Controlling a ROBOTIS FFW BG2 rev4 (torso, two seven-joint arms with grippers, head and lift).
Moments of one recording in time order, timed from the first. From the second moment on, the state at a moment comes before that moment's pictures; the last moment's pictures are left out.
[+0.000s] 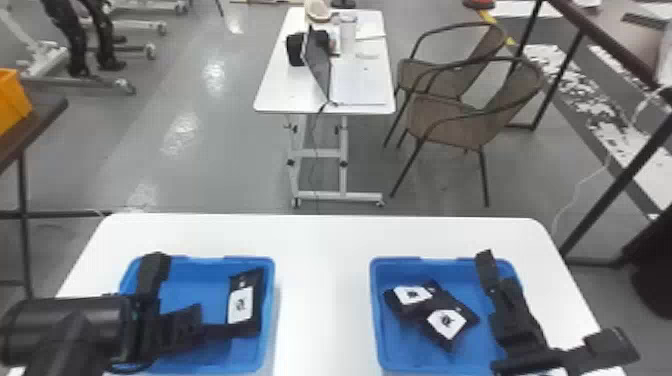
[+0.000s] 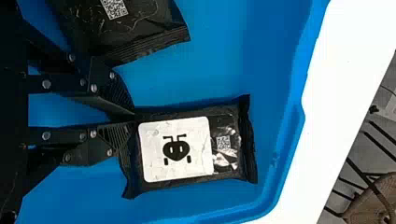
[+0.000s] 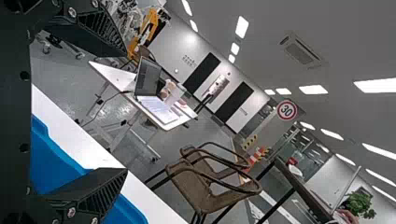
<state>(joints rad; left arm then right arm) -0.22 0.16 0.14 -1.16 -0.09 1.02 -0.70 0.23 0.00 -0.05 -1.38 -0.90 -0.27 0.31</state>
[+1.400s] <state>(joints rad) -0.17 0.11 0.18 -1.33 -0.17 0.98 -0.82 0.23 0.00 -0.04 -1.37 -0.93 -0.25 0.34</state>
